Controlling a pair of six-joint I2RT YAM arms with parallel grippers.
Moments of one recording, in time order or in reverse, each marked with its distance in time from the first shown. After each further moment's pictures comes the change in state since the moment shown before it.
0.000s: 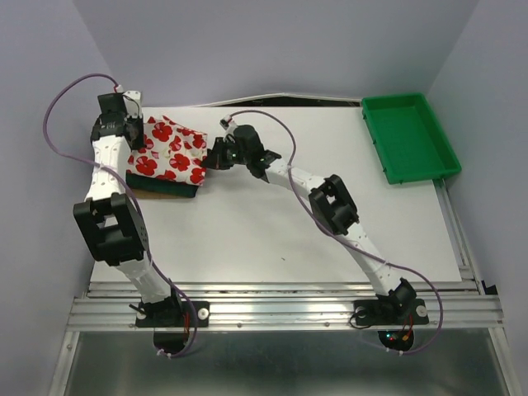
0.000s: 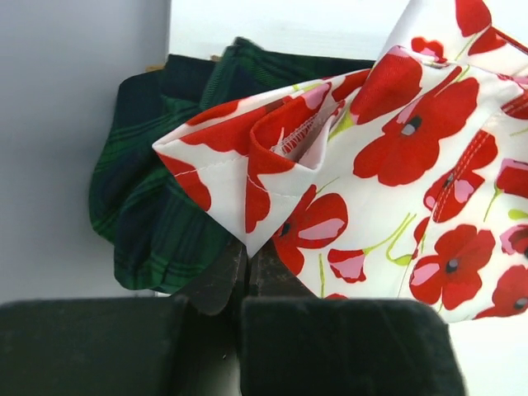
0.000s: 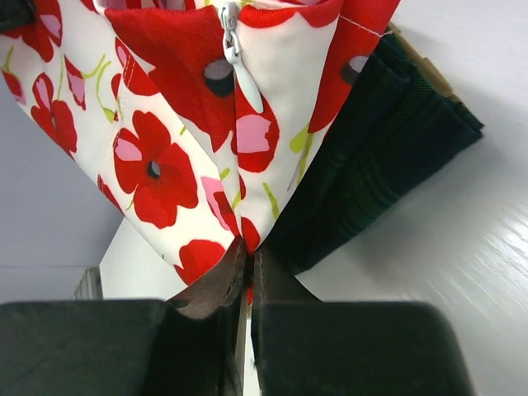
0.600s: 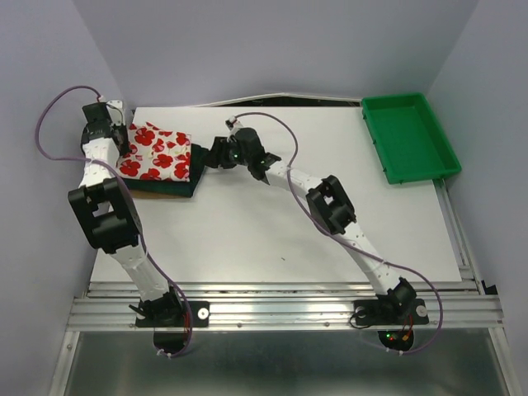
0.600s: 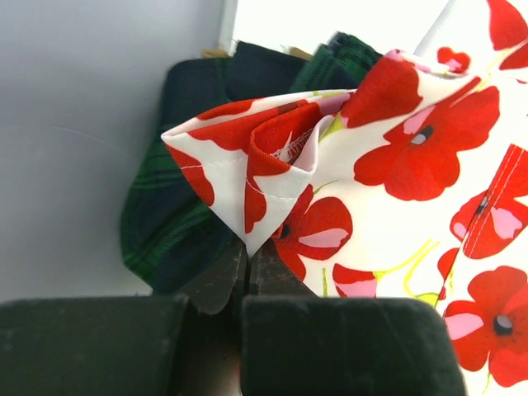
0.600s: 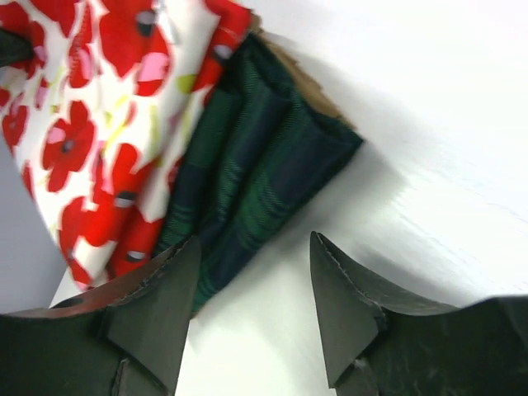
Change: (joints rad) left arm 0.138 0.161 0.000 0.132 0.023 0.010; right arm 0.002 0.082 0.051 0.064 0.083 -0.008
